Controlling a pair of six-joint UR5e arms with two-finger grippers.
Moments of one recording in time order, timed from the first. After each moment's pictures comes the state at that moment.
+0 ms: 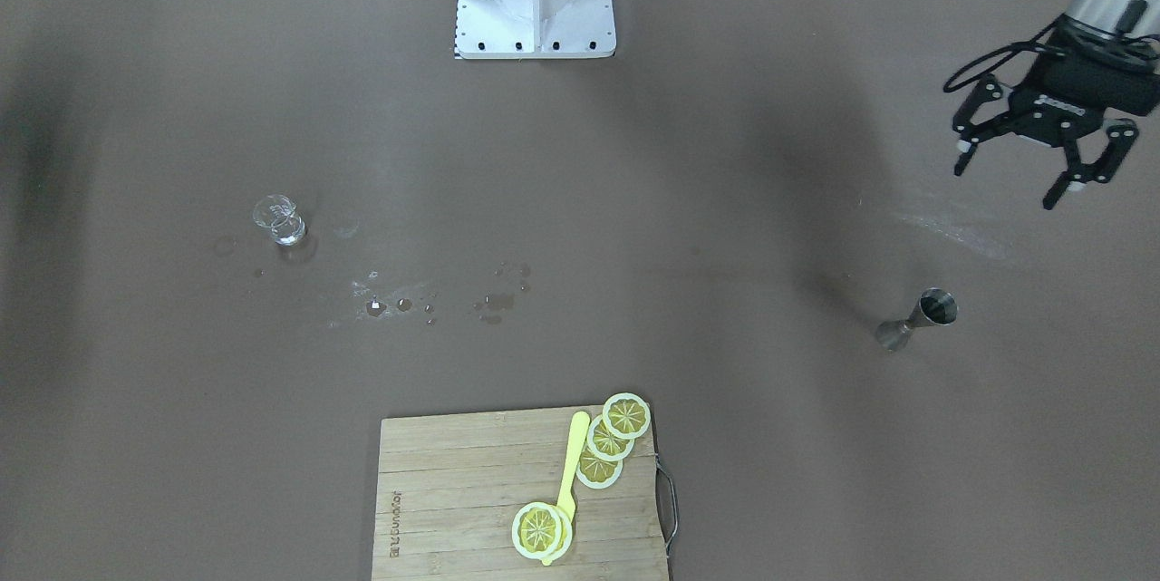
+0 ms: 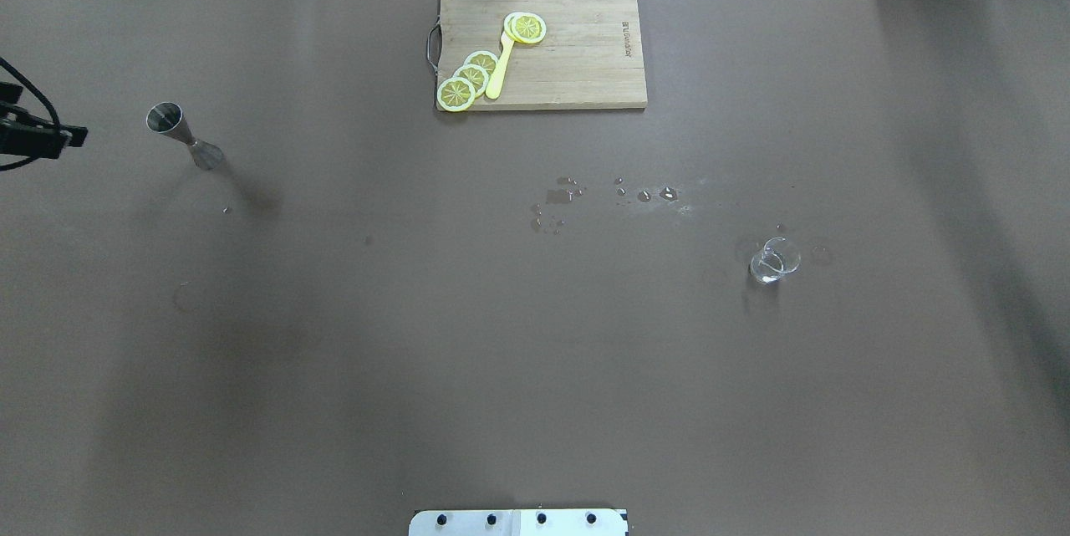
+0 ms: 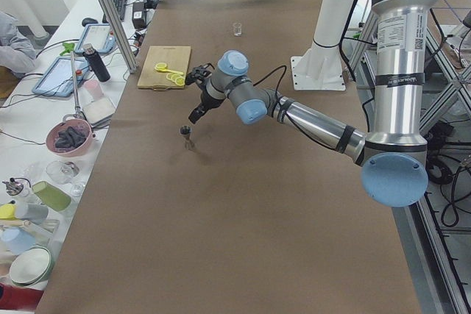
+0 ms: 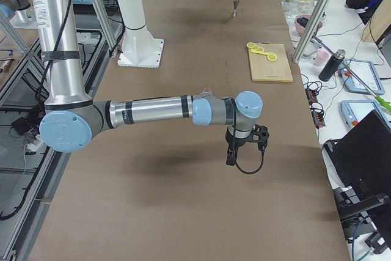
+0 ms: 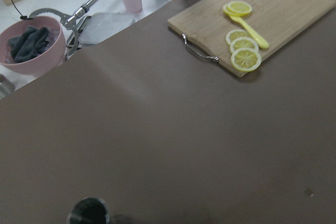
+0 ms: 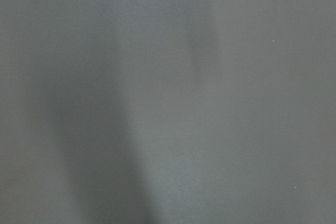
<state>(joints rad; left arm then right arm) -1.17 -1.53 -1.96 -2.08 -2.11 -0.33 1.47 -1.49 1.61 -1.67 2.32 0.24</state>
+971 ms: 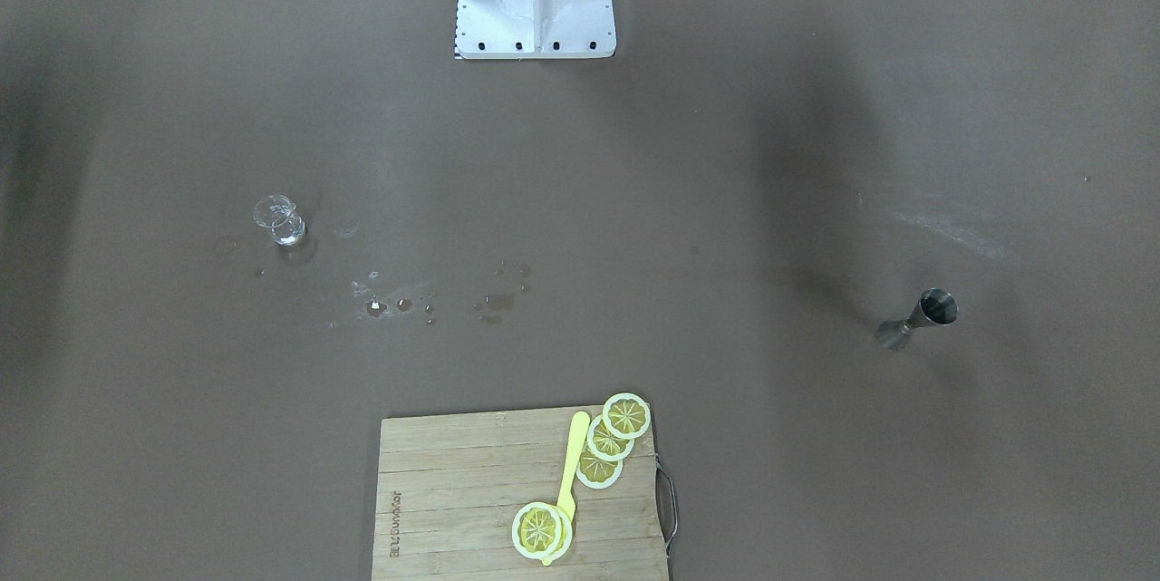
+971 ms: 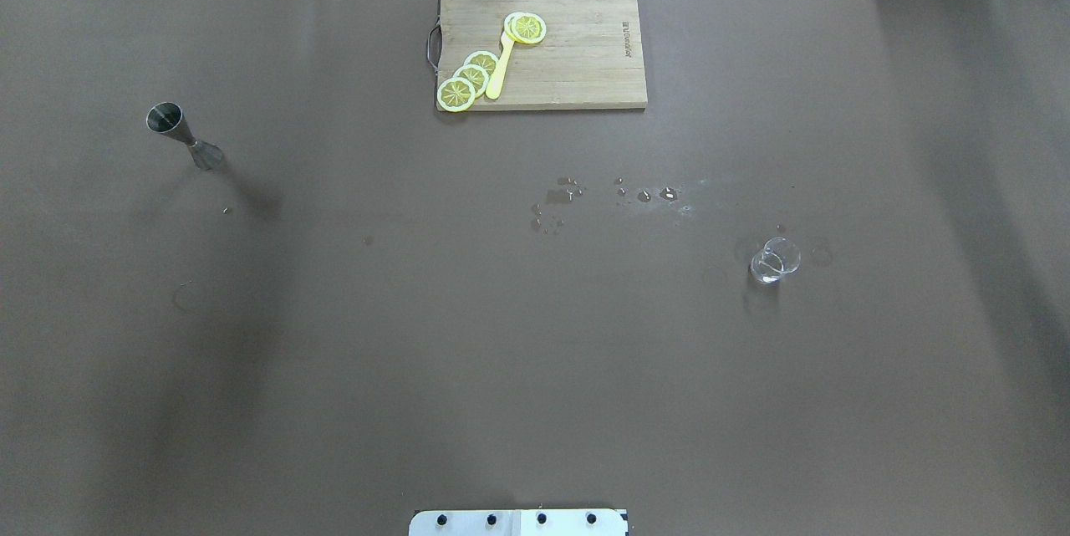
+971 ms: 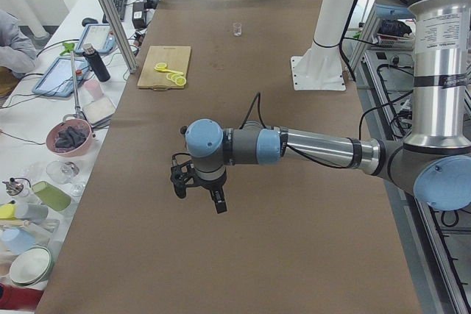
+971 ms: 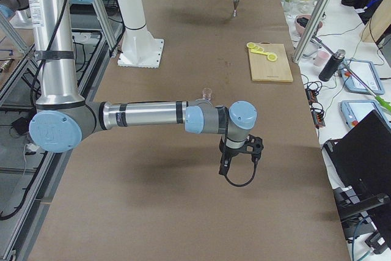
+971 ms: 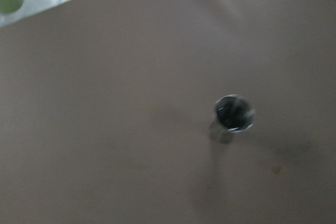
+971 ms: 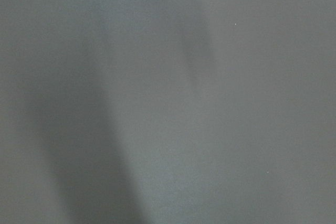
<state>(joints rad) -1.60 -1.47 -1.78 -1.40 -2.41 -0.31 1.50 -1.52 1.60 -1.67 2.29 0.24</state>
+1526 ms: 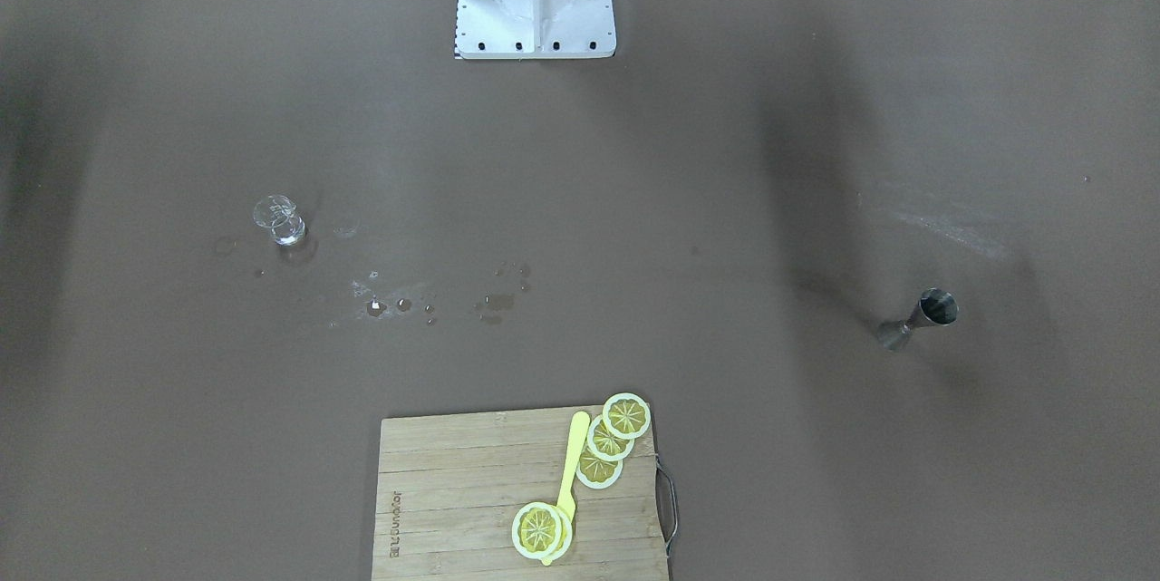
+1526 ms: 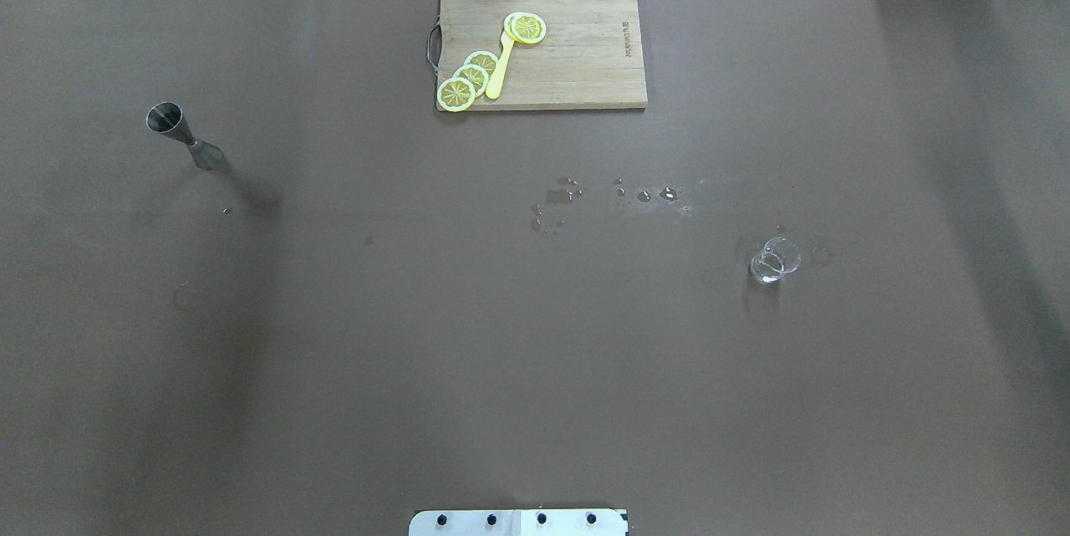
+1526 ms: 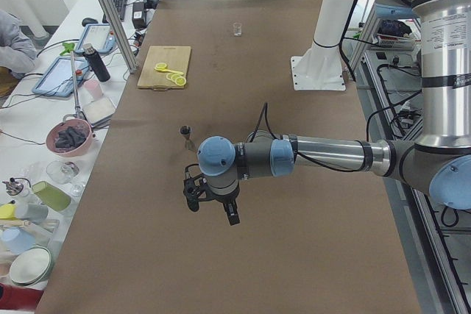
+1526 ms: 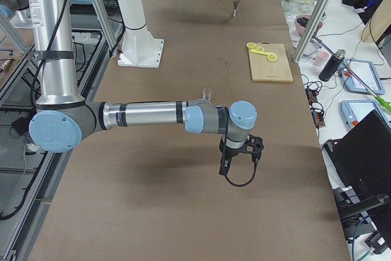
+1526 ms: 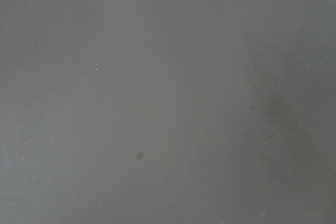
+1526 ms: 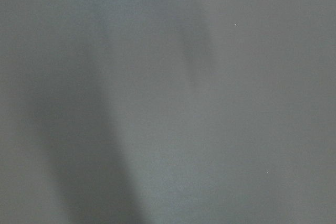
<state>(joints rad) -1.62 -1.43 -1.78 -1.38 -2.40 -0.09 1.50 -1.52 1.60 -1.67 2.29 0.24</state>
